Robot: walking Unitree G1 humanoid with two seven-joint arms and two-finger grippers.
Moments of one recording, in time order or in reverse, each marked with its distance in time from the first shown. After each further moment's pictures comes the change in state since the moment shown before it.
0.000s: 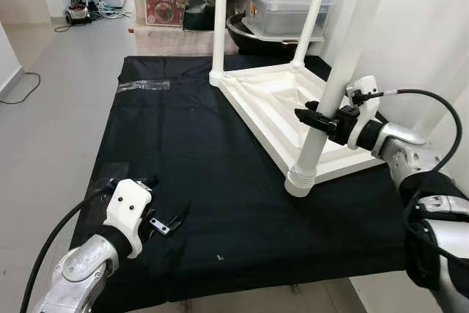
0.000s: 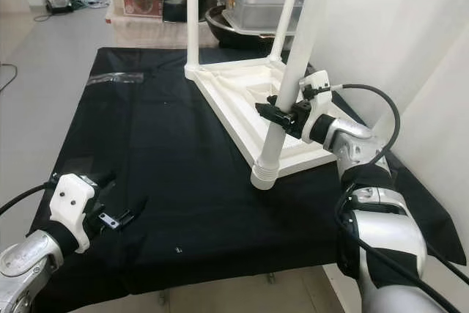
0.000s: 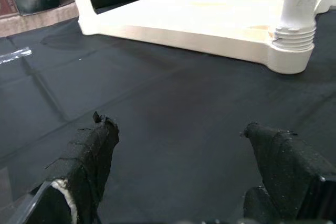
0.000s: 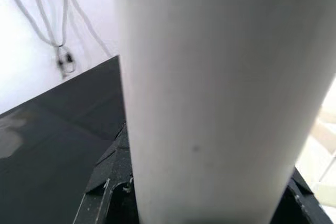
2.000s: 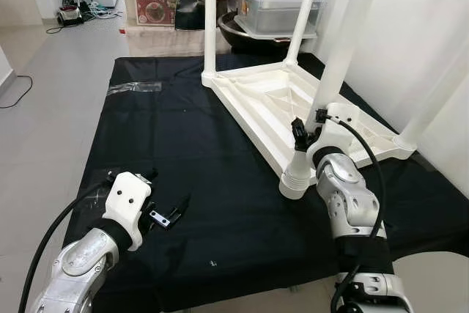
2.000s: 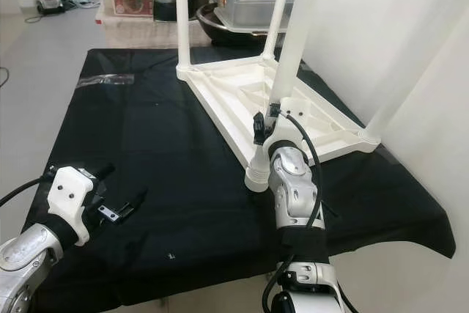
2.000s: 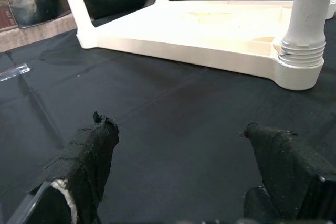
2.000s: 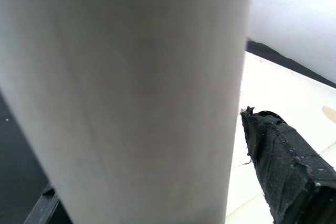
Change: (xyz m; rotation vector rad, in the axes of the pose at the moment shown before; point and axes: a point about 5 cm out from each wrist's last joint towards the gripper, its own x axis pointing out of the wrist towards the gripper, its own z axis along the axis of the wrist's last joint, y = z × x) left arm 0.003 0.003 0.011 0.025 -0.029 0.019; right arm 0.010 0.071 -0.028 0.107 -0.038 -0.743
